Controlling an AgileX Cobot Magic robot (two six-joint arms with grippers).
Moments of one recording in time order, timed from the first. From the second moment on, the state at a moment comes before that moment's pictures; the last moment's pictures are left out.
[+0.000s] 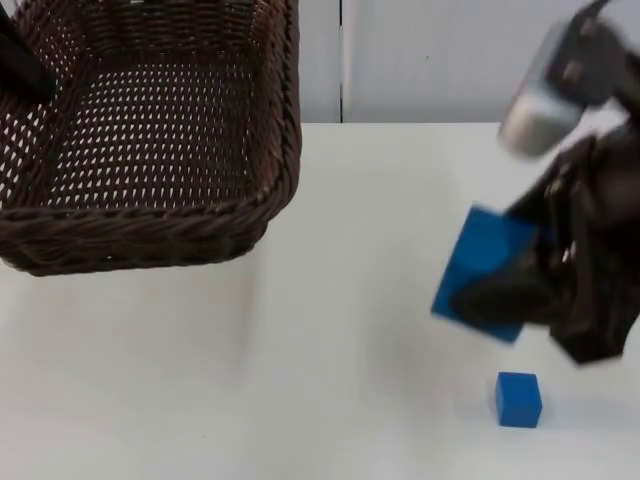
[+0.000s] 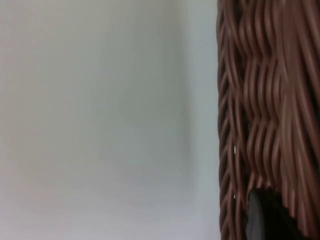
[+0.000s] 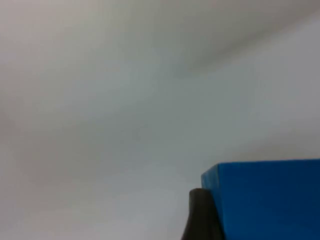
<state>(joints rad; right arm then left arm) 0.63 1.41 -0.74 0.87 0.40 -1.26 0.13 1.61 -1.22 -0.67 1.03 0.34</state>
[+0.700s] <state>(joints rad) 0.63 1.34 -1.12 0.42 0.58 -0.68 0.13 1.61 -1.22 -0.67 1.03 0.34</state>
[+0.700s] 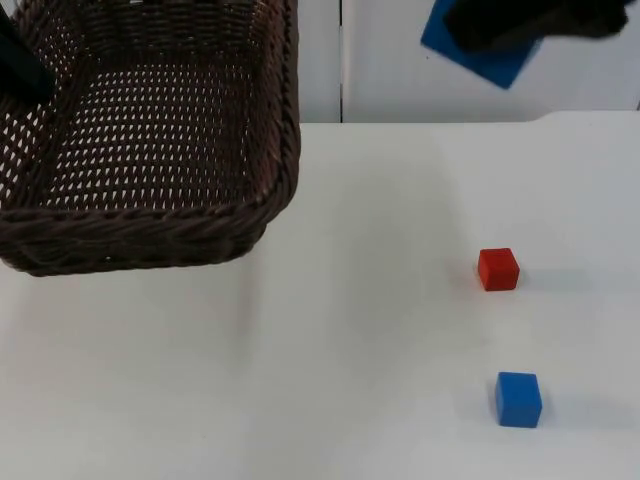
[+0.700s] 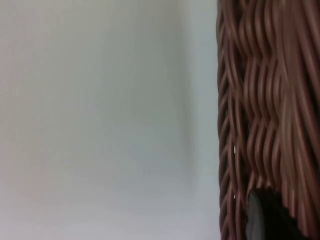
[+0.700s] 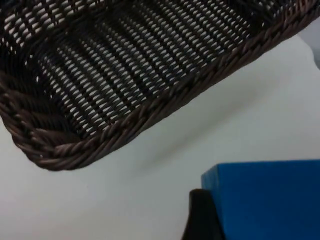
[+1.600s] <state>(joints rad) 0.76 1.74 -1.56 0.42 0.66 -0.64 0.13 1.61 -1.22 -0.67 1.03 0.34</state>
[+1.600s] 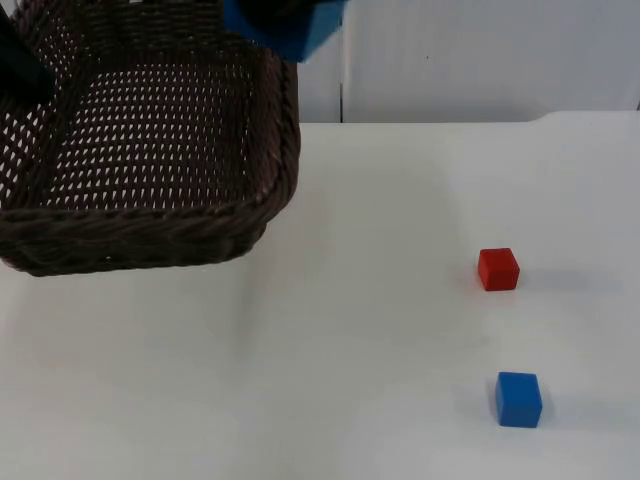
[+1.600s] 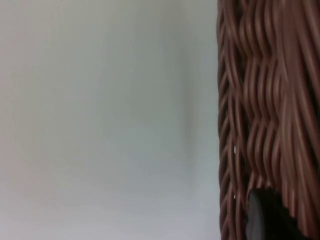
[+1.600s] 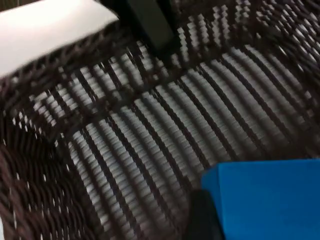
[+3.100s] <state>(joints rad) 0.78 2.15 -1.91 0.42 0.53 -0.59 0.13 1.61 -1.22 -0.65 1.02 0.34</state>
